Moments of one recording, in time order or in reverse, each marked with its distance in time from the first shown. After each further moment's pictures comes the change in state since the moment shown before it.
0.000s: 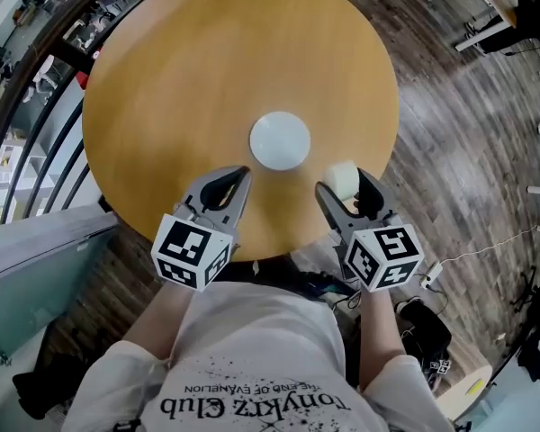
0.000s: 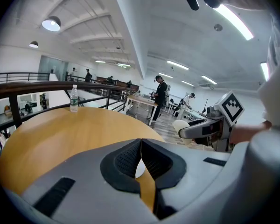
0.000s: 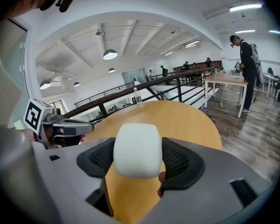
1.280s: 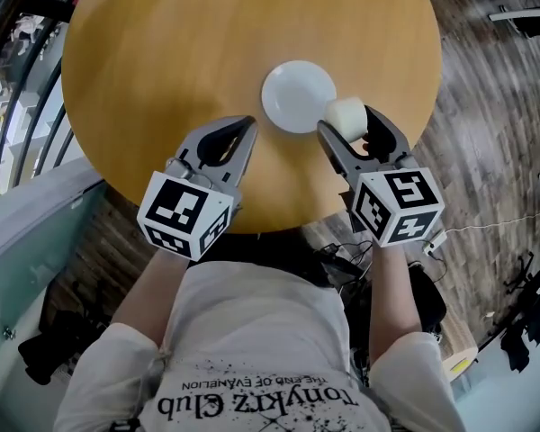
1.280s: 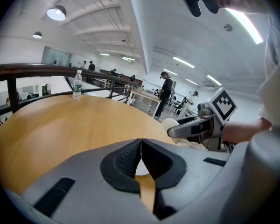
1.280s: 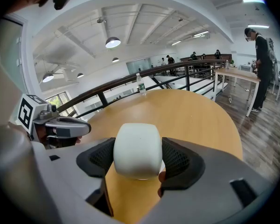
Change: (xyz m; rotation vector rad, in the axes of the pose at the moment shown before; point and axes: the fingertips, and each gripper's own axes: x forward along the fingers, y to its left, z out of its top) left arm 0.041 0.053 -0.035 -0.072 0.061 0.010; right arm 0.103 -0.008 -0.015 -0.041 0.128 0.062
